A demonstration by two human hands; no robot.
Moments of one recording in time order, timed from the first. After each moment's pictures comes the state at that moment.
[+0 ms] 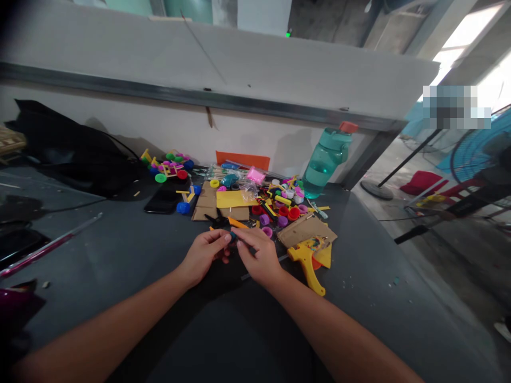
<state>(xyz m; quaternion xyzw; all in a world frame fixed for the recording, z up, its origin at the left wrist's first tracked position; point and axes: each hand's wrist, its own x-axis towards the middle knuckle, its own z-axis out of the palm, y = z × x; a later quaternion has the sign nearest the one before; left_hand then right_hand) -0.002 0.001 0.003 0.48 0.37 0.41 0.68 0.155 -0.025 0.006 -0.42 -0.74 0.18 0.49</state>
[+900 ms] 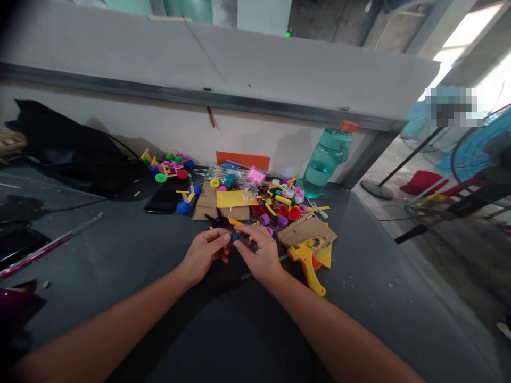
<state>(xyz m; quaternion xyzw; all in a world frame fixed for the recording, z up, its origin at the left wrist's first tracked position) -0.002 0.002 0.004 0.45 0.37 0.42 0.70 0.153 -0.025 0.005 -0.47 -0.69 0.20 0.51</state>
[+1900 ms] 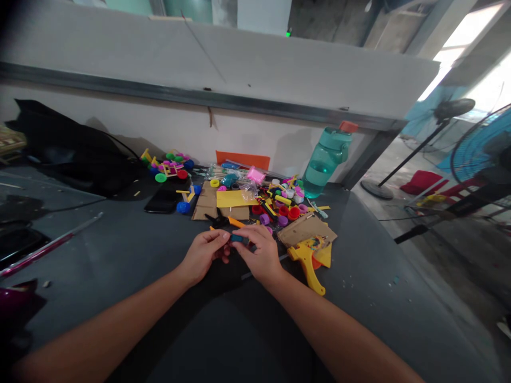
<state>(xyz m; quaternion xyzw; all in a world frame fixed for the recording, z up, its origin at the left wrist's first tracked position) -0.002 0.001 0.003 0.46 0.36 0.42 0.70 0.152 -0.024 0.006 -0.47 -0.70 0.15 0.51</state>
